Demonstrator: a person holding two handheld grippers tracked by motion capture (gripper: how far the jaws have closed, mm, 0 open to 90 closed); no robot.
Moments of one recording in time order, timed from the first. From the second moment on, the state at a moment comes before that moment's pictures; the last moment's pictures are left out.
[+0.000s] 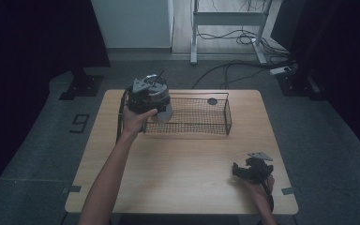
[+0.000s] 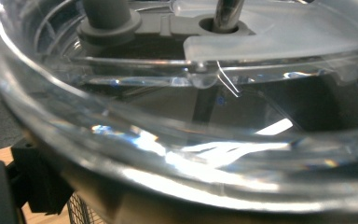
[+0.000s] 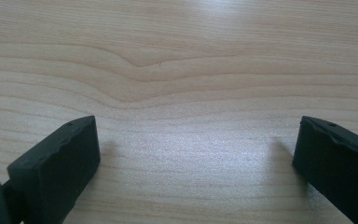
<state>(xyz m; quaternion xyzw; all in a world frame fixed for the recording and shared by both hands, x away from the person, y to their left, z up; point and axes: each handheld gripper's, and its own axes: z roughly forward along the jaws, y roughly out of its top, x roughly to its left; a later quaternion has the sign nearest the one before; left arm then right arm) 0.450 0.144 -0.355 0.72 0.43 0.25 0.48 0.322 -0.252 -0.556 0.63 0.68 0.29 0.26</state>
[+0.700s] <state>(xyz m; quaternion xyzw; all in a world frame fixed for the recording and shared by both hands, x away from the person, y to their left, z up) 0.490 0.146 -0.363 0.72 0.45 0.25 0.47 0.322 -0.251 -0.556 0.62 0.68 0.29 0.26</state>
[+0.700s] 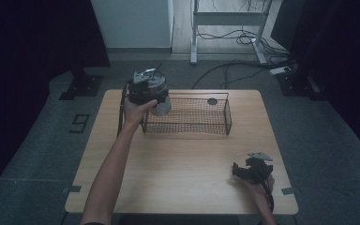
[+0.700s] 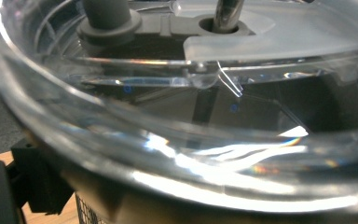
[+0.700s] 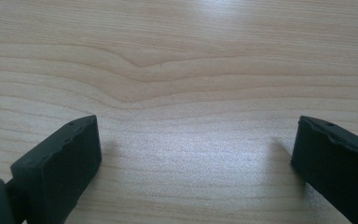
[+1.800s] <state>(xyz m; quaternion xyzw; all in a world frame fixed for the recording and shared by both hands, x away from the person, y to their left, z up) 0.529 0.119 -0.436 0.73 0.48 0.24 0.42 0.320 -0.251 -0.556 0.62 0.68 0.29 0.26</state>
